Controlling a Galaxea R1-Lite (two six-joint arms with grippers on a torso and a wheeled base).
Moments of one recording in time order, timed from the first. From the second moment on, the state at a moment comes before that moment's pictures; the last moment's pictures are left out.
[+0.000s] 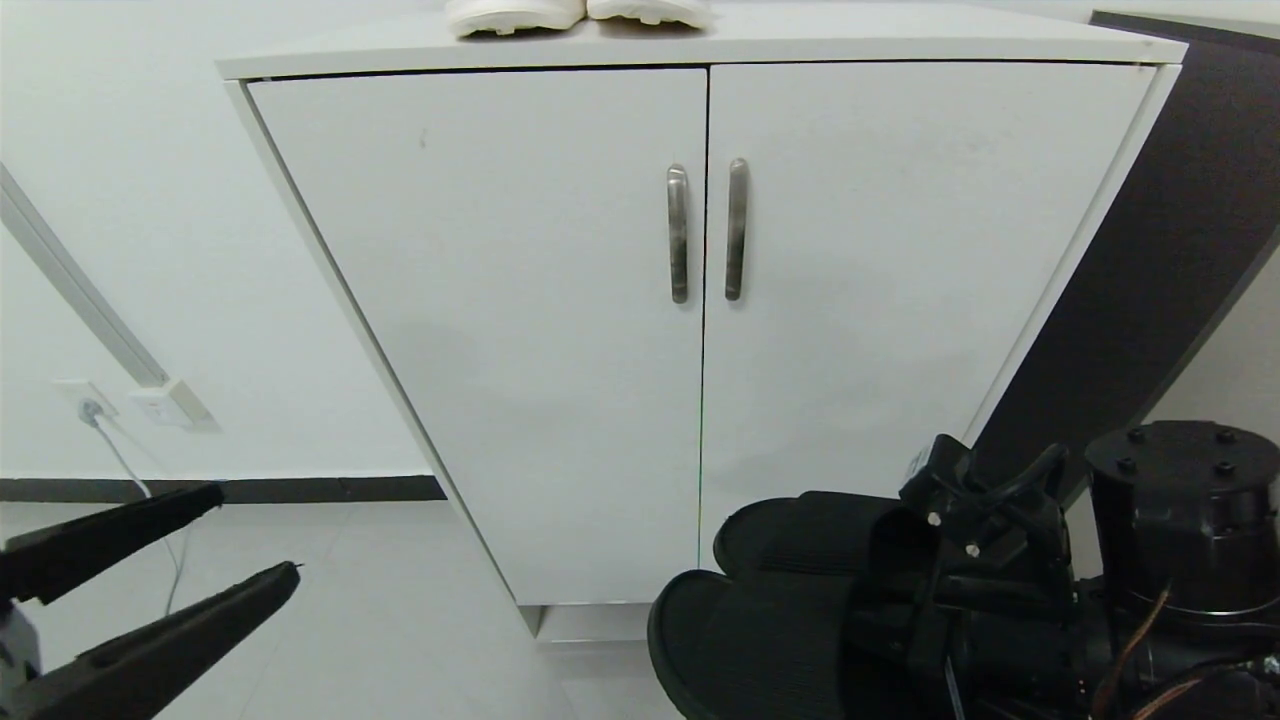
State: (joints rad) left arm -0.20 0.82 -0.44 -0.28 -0.41 -0.11; right arm 0.81 1.48 -0.59 -0.50 0.18 -0.01
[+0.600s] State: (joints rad) left arm -0.53 1.23 -0.68 -0.54 -0.24 -0.12; right arm 0.81 1.46 -0.58 -0.50 0.18 -0.01
